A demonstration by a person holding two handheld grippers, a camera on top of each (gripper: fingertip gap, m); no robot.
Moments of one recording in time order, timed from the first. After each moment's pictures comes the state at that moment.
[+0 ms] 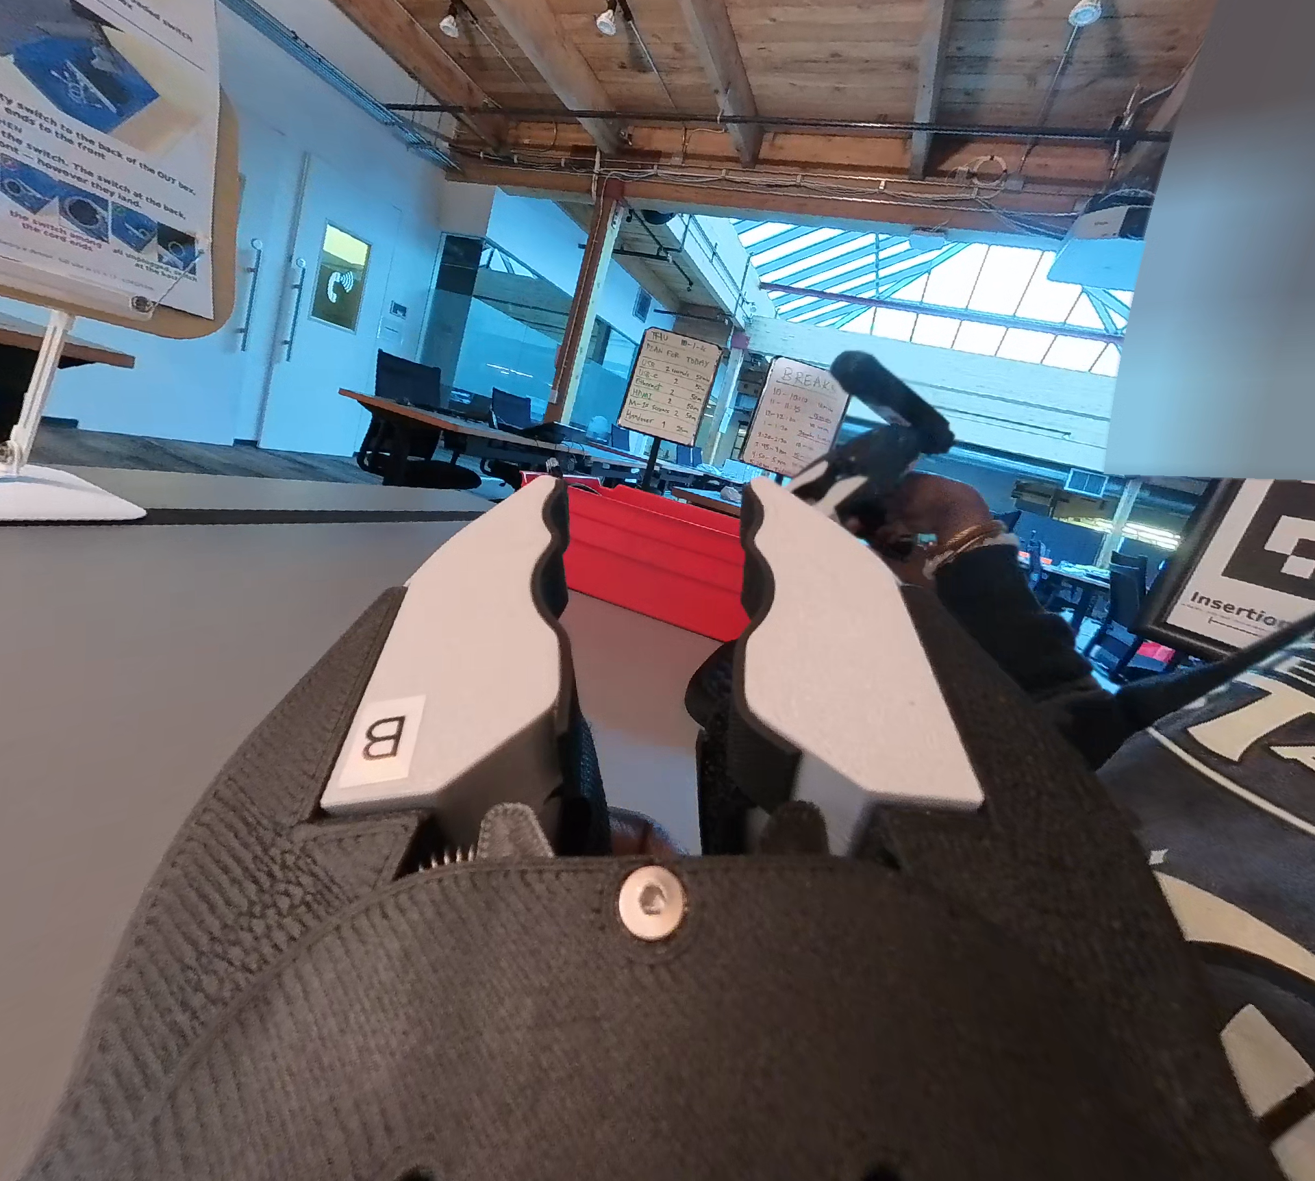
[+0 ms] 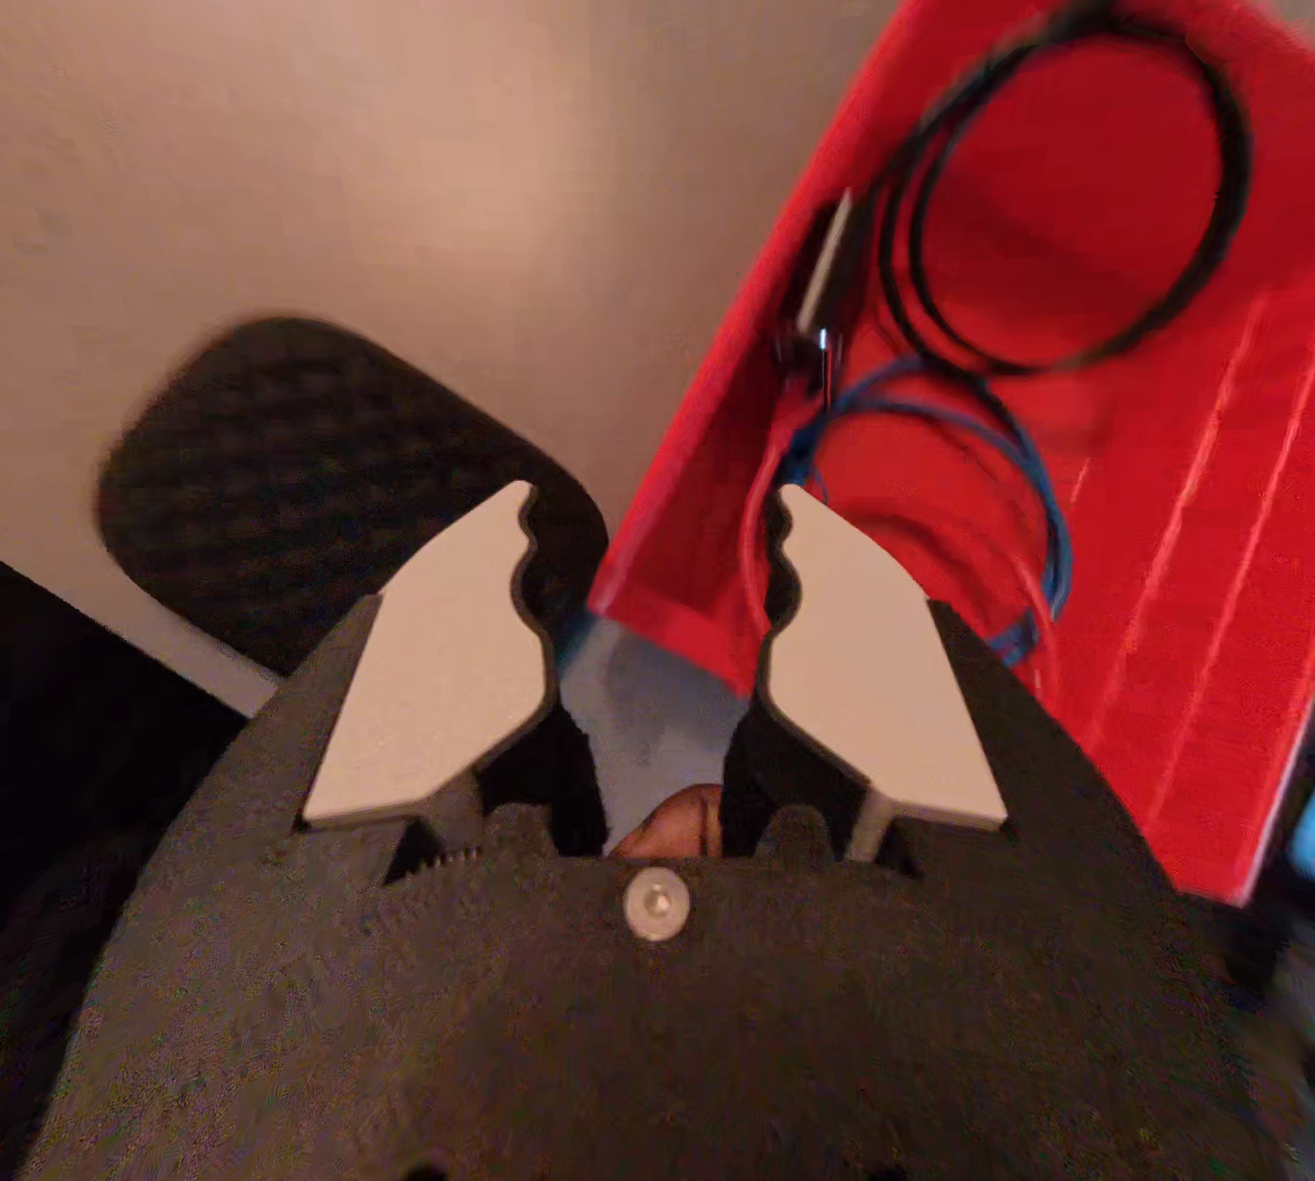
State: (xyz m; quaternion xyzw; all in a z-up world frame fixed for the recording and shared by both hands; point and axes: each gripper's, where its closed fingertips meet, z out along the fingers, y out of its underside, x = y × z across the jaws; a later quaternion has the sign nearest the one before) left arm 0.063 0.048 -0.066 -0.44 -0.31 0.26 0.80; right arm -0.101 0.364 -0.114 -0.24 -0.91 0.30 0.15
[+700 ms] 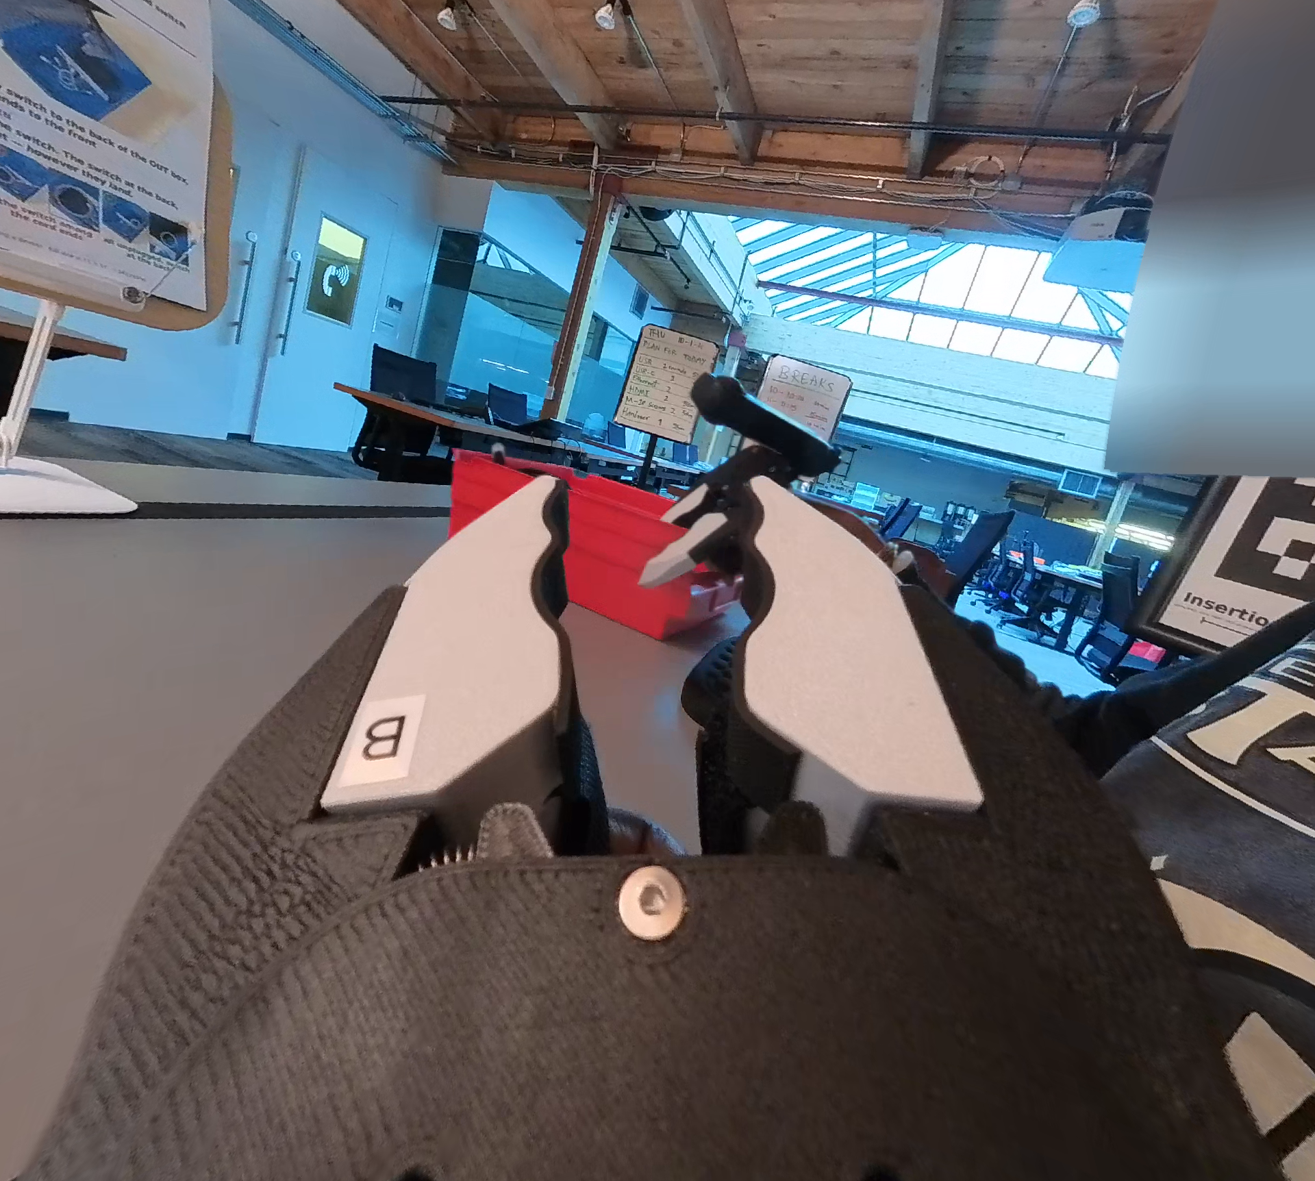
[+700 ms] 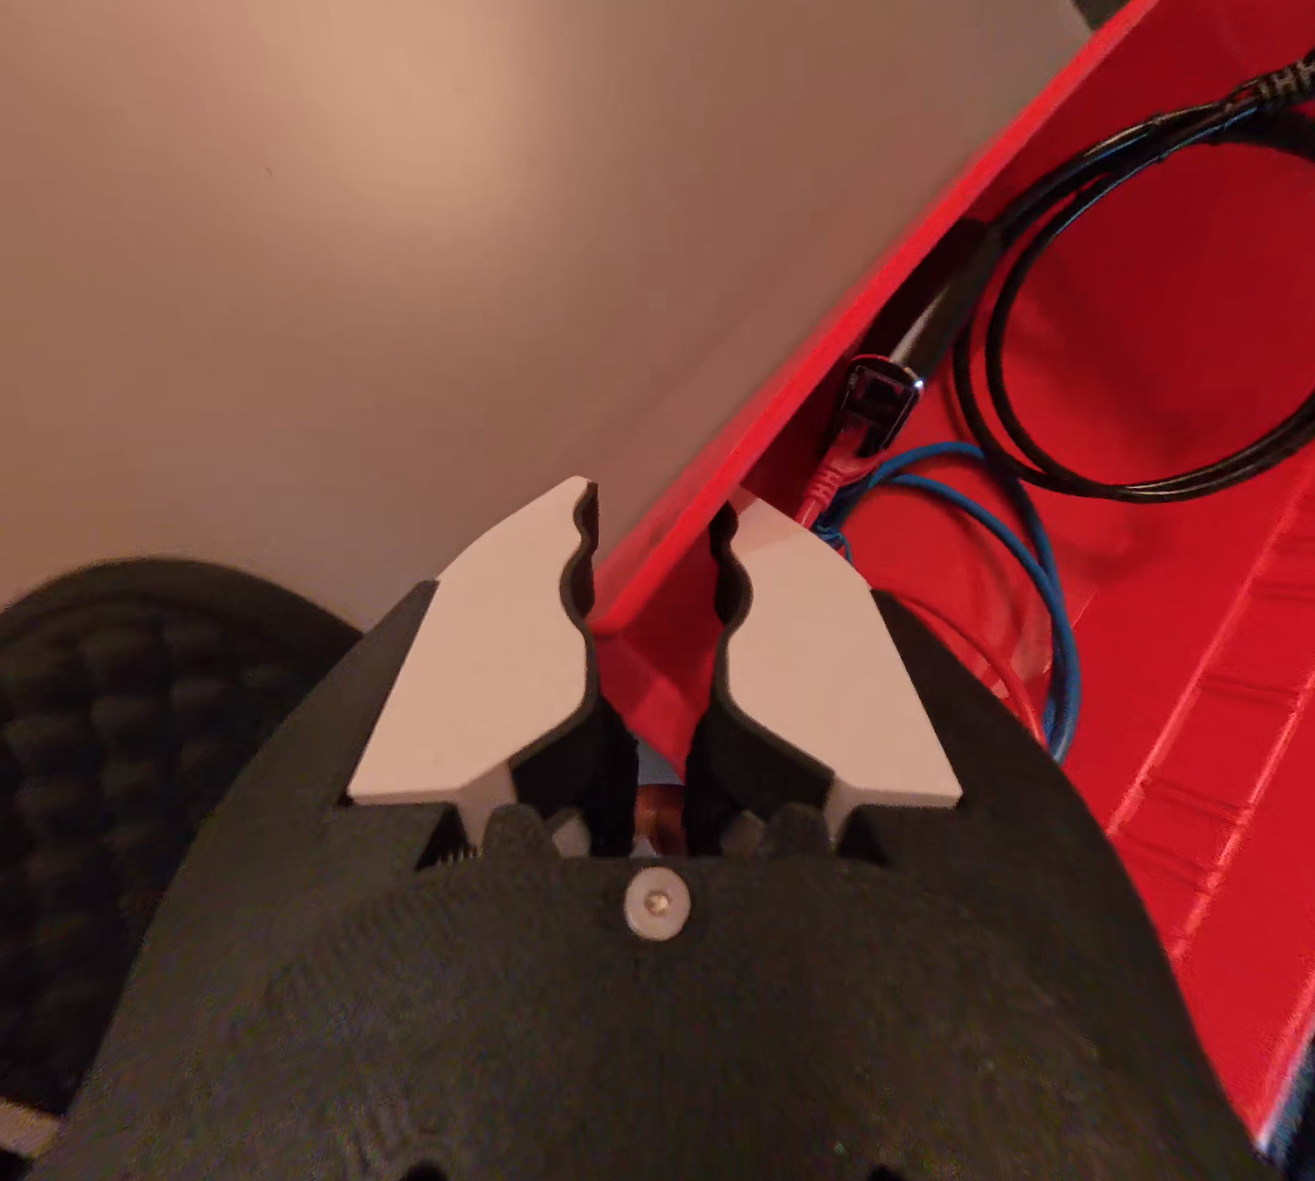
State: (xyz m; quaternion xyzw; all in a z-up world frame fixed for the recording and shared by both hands) left arm 0.062 0.050 -0.067 -0.44 -0.31 0.25 0.80; right arm -0.151 0.271 -0.167 -0.19 -0.93 0.24 0.21
